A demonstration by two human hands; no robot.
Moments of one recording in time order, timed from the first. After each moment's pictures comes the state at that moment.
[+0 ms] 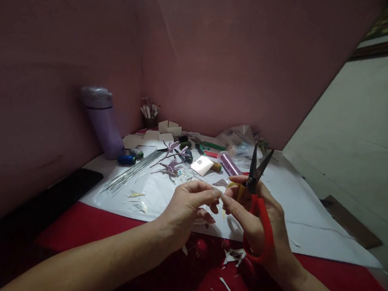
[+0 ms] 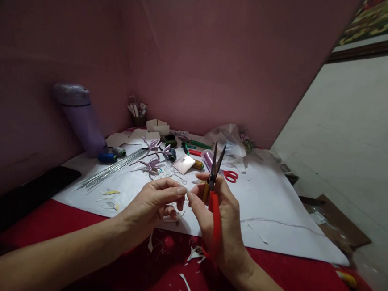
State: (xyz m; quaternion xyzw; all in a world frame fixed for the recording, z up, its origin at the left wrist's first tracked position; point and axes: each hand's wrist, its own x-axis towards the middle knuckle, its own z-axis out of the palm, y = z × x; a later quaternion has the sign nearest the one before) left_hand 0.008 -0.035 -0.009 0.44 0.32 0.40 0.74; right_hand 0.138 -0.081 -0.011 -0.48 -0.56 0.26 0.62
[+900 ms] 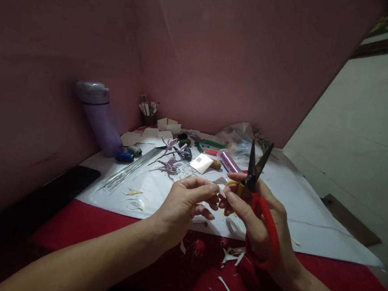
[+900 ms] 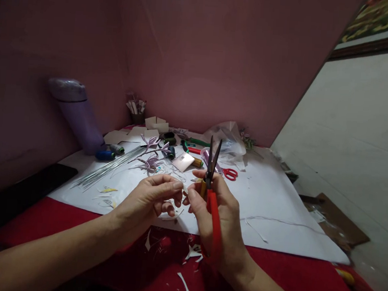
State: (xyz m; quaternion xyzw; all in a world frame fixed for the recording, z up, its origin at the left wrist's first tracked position) left_hand 0.005 -0.035 -0.006 0.45 0.28 0.40 0.75; right_hand 0.138 -0.085 -0.007 -0.49 -0.56 0.26 0.62
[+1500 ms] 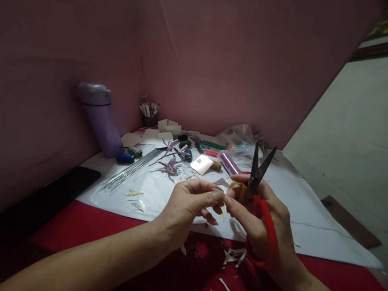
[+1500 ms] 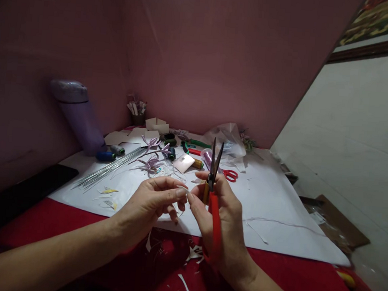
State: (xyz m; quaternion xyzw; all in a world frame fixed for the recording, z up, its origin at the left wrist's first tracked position) left_hand 0.005 -0.036 -0.011 0.49 0.26 0.41 0.72; right_hand 0.140 -0.086 -0.007 -0.50 -0.57 0.23 0.60
